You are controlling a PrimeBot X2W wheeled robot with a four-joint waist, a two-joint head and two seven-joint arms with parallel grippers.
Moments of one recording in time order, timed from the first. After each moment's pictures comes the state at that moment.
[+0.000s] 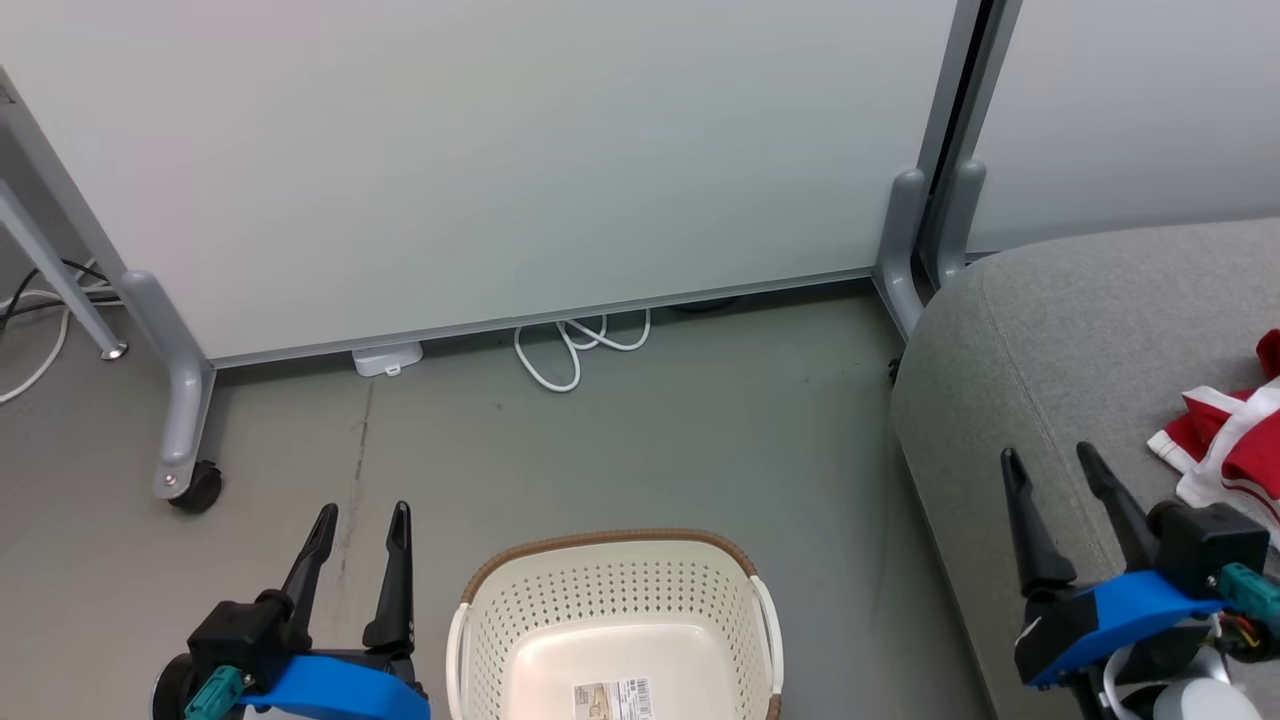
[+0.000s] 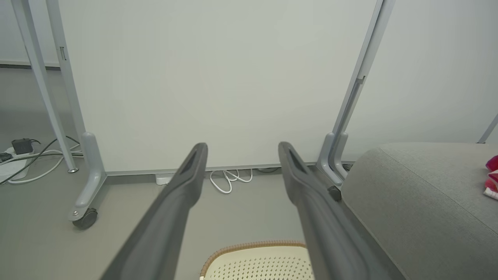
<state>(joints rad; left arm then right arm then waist) -0.04 0.14 -0.13 0.30 -0.32 -0.13 -0.26 -0.08 -0.08 -0.08 0.13 0.14 0.13 -0.03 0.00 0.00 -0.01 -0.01</state>
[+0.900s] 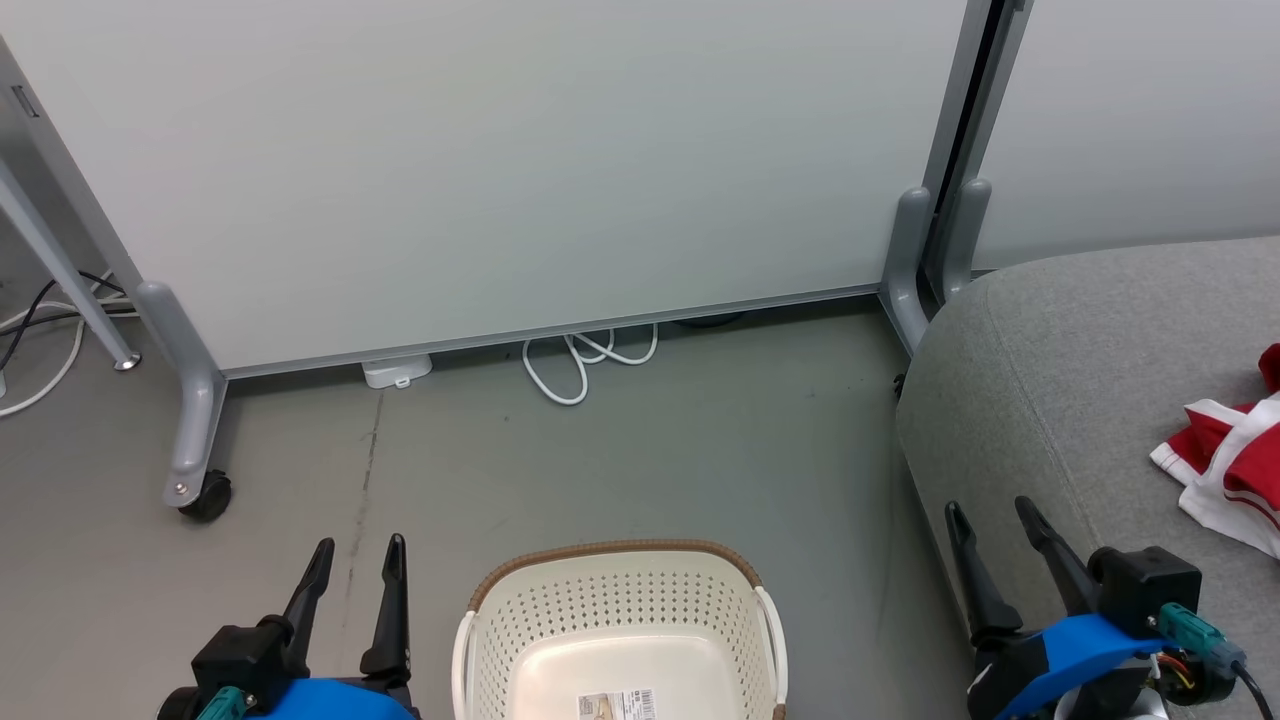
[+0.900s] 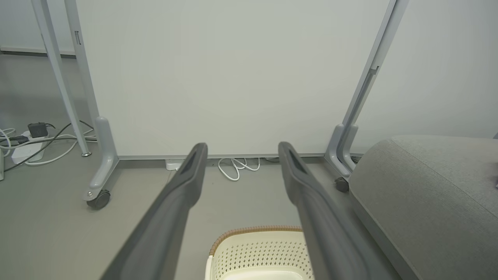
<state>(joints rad) -0.02 0.13 -0.11 0.35 -0.32 -0.13 -0.26 -0.04 -0.05 -0.01 0.20 0.17 0.13 -0.06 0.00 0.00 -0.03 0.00</state>
